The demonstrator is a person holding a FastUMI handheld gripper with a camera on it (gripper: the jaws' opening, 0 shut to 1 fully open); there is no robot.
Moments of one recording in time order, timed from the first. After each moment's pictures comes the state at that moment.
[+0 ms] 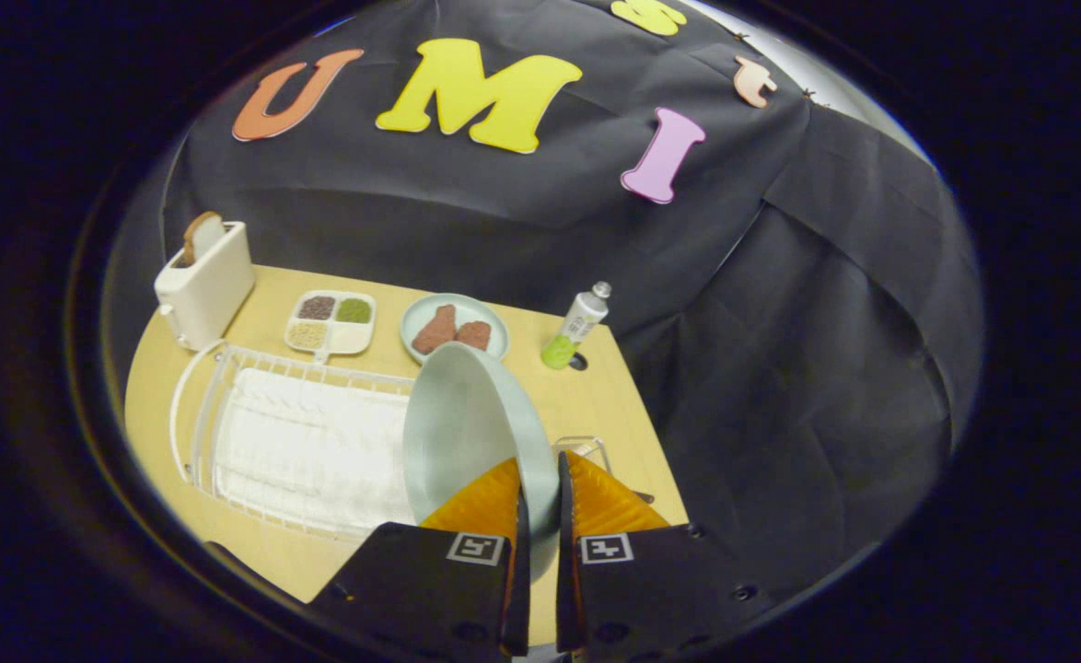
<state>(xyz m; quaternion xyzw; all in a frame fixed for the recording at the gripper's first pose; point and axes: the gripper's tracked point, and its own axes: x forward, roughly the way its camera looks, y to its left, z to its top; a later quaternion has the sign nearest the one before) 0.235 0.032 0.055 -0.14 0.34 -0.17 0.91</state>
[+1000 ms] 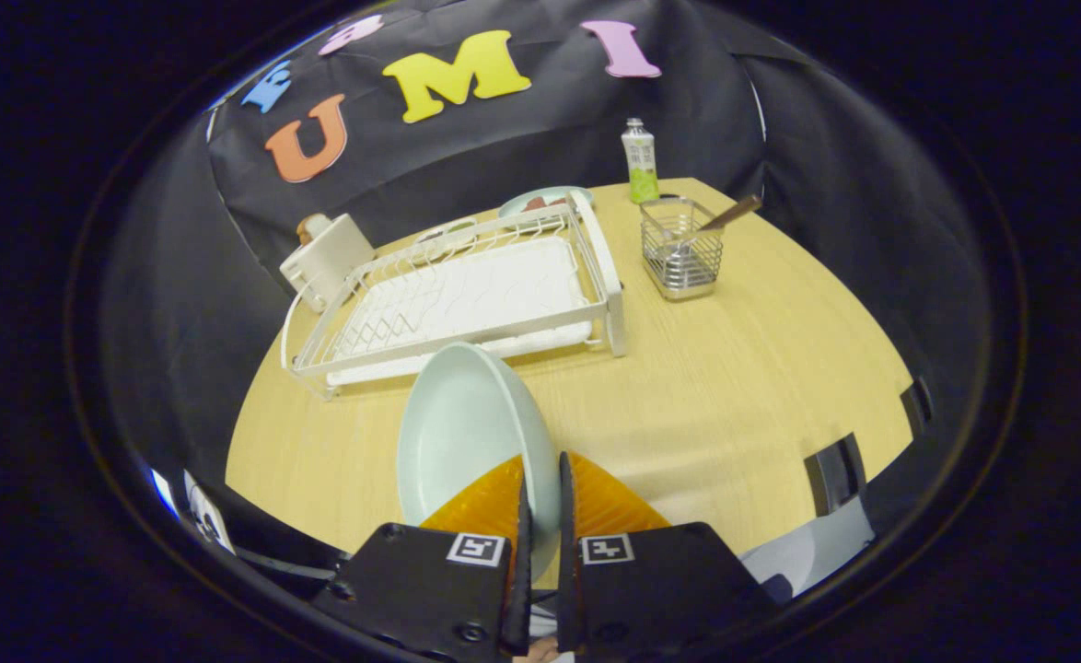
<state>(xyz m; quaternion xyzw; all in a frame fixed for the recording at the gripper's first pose) 0.094 0.023 -0.159 0.12 0.40 0.02 0.91</state>
